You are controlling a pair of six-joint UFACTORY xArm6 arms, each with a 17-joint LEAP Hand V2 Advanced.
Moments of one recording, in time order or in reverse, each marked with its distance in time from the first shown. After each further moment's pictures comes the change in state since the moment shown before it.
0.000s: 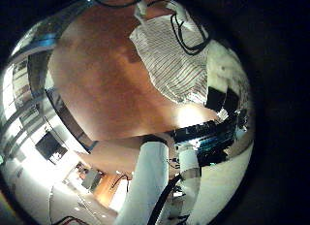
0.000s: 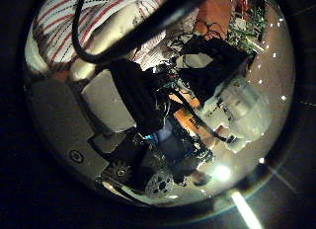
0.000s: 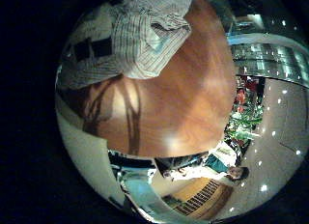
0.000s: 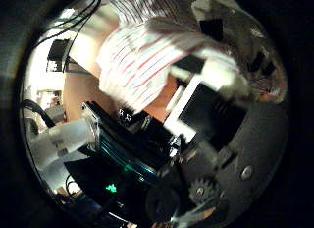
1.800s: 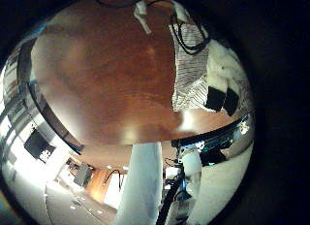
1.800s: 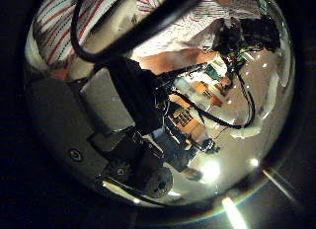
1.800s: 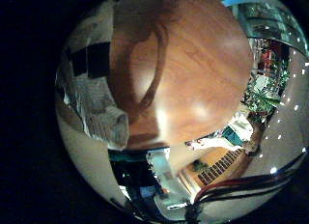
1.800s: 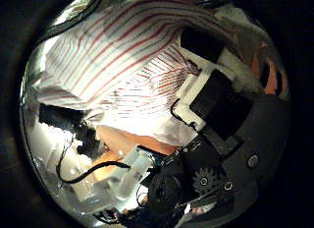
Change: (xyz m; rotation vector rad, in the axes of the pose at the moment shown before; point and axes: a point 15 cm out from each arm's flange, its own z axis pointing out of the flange) left arm -0.096 -0.044 0.054 -0.102 0.169 -0.068; right arm 0.124 -0.161 -0.014 -0.314 -0.298 0.391
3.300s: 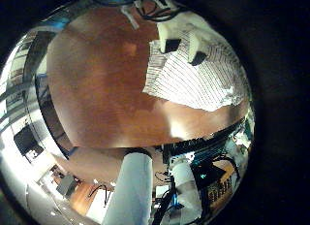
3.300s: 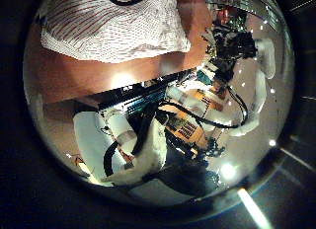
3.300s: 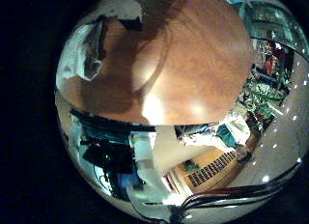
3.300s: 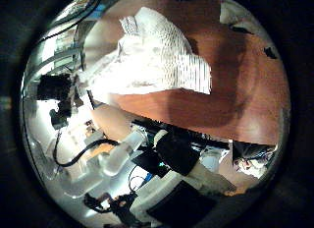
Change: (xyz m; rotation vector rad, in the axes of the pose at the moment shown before) left arm 0.028 0.060 -0.032 0.293 0.049 0.026; right arm 0.047 0.109 -0.005 -0.039 0.011 -0.105
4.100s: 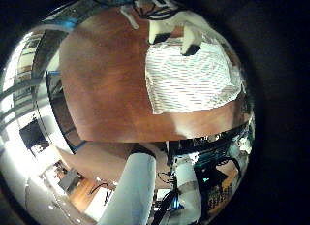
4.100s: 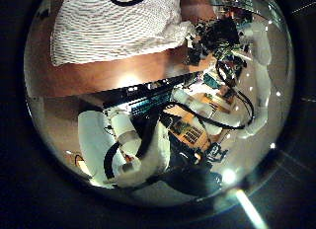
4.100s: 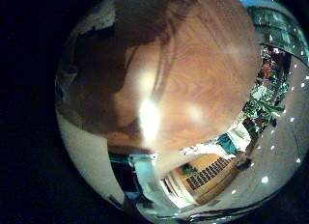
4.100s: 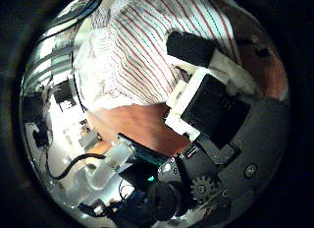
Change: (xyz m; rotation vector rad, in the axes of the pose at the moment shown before) left arm 0.010 0.013 -0.005 0.016 -0.070 -0.031; right arm 0.009 -0.056 0.049 0.043 0.030 0.003
